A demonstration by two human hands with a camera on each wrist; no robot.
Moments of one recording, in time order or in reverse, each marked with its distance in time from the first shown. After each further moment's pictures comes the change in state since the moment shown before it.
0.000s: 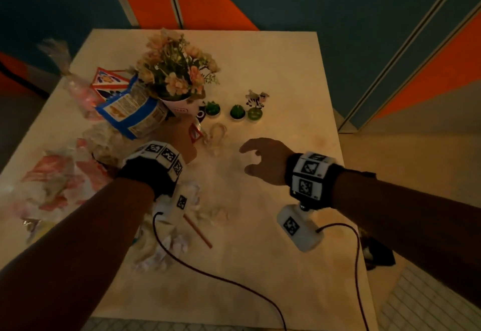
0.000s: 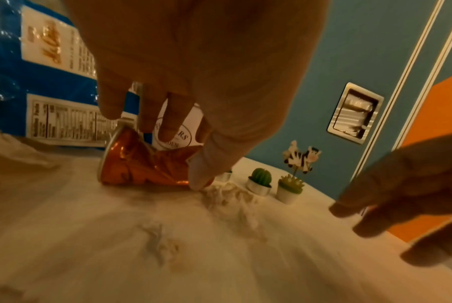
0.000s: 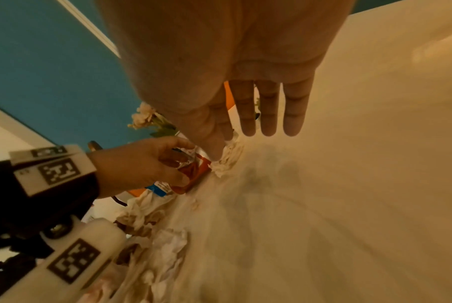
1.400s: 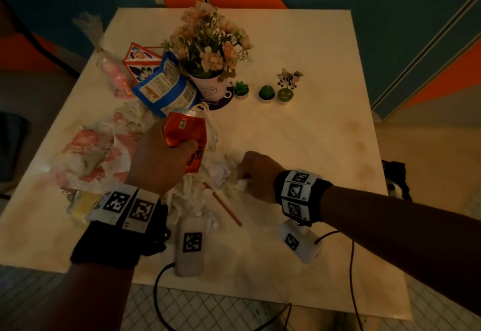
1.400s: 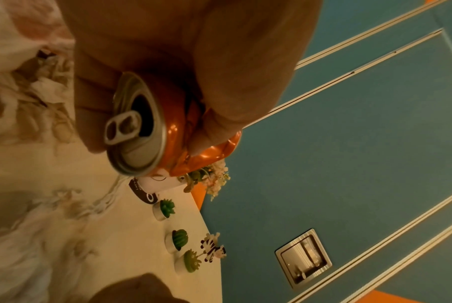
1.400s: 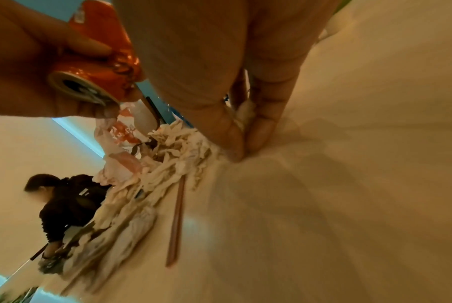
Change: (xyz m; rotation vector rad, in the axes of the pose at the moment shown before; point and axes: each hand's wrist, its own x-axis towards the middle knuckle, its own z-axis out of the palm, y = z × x) left_hand -0.128 -0.038 -0.026 -0.832 0.235 -0.233; right_hand 0.007 -0.037 0.092 -0.227 -0.095 -0.250
